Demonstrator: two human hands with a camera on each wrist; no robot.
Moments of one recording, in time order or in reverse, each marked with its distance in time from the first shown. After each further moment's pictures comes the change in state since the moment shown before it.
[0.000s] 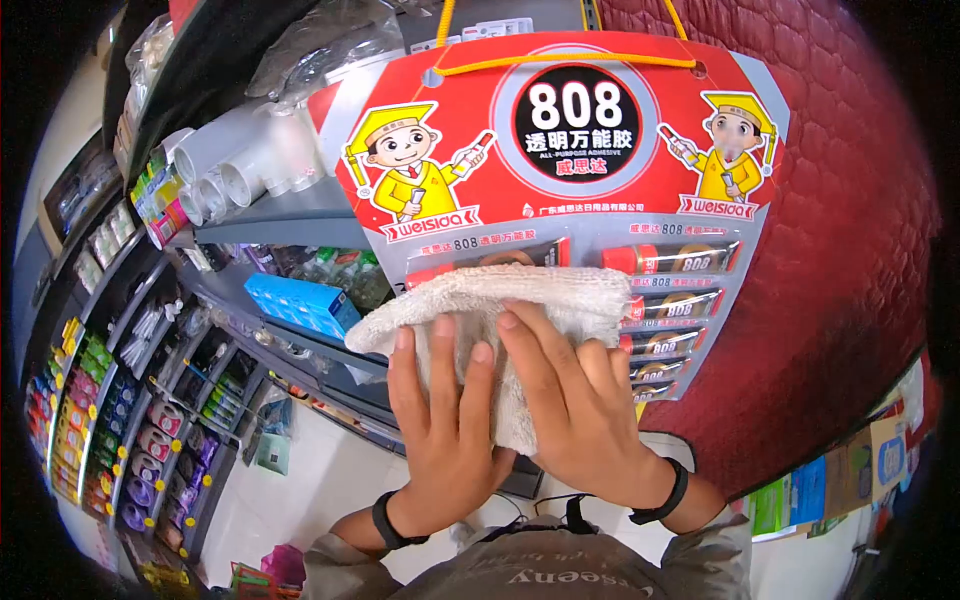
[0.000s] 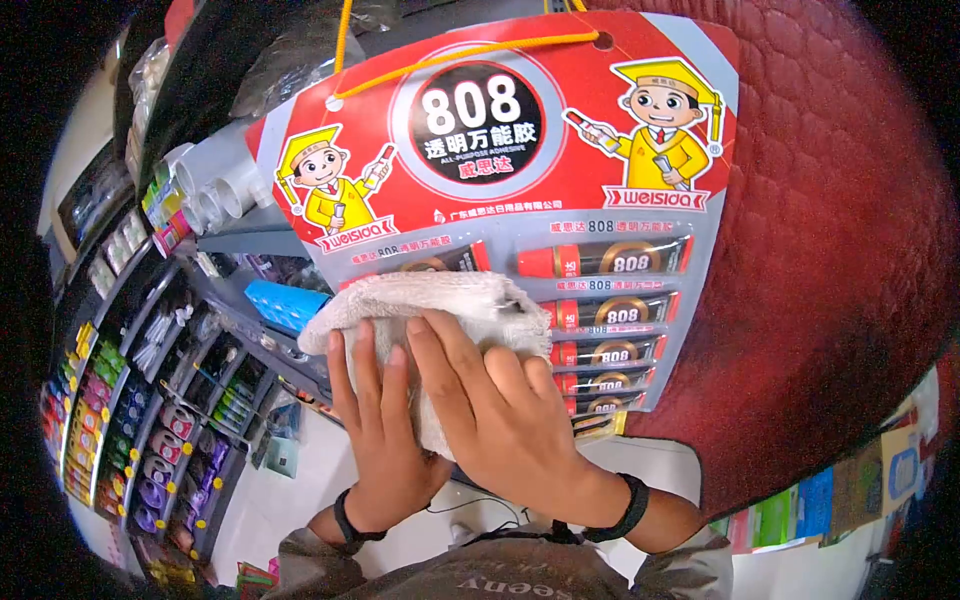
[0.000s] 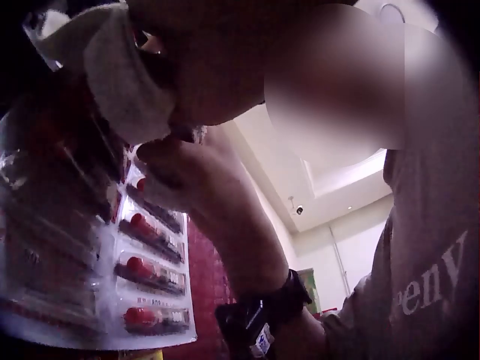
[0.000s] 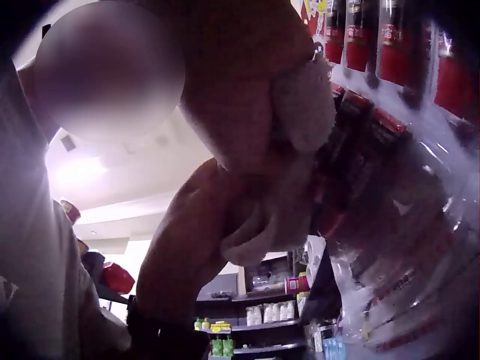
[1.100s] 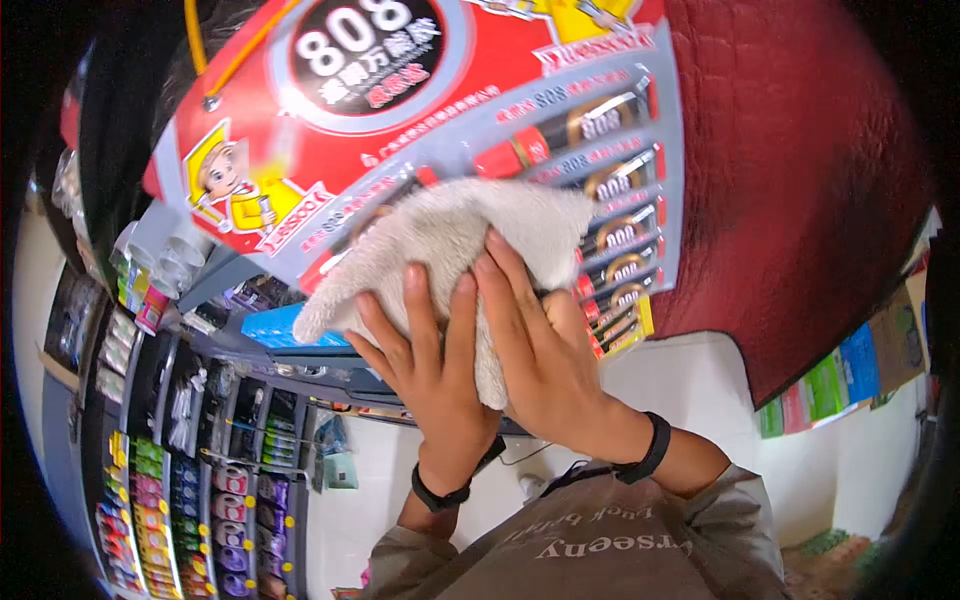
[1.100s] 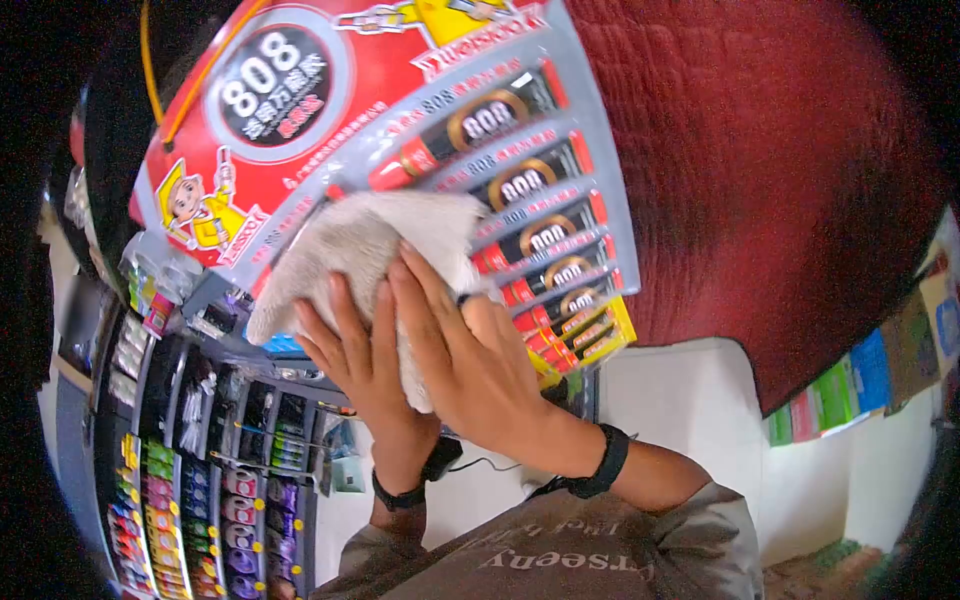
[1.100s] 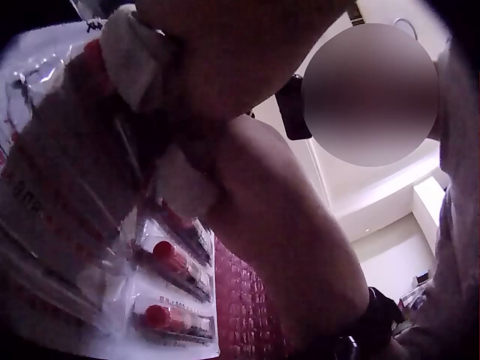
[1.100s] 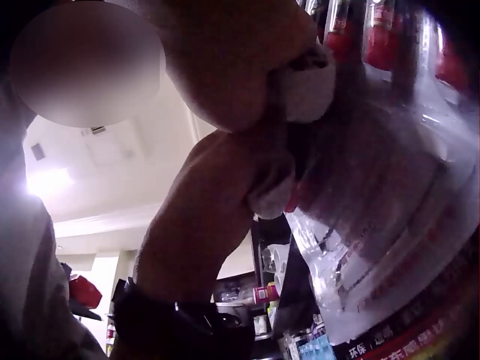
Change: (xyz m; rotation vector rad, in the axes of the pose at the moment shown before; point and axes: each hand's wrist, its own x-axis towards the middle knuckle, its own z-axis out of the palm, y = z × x) left_hand -0.003 0.002 0.038 0.123 -0.149 0.035; right_hand -0.043 -0.006 0.044 0.276 0.181 0.355
